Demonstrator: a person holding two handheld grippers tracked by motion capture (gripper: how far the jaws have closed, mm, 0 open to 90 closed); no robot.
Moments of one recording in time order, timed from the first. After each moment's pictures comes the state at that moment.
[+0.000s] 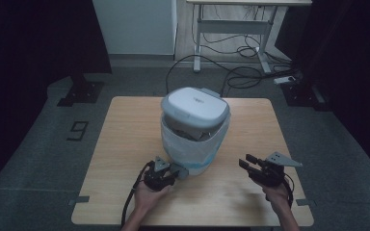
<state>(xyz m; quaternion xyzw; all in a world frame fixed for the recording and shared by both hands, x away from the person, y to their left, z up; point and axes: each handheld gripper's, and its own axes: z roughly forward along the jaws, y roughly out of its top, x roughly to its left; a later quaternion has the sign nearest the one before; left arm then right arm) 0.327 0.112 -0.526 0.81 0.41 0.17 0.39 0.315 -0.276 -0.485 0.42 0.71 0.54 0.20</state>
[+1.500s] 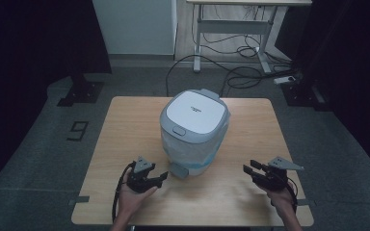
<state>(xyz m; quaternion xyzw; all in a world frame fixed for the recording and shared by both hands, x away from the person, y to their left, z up) 0.313 0.161 -0.508 0.79 0.42 0.15 0.42 0.311 -0.291 -0.503 0.43 0.72 0.50 0.19</state>
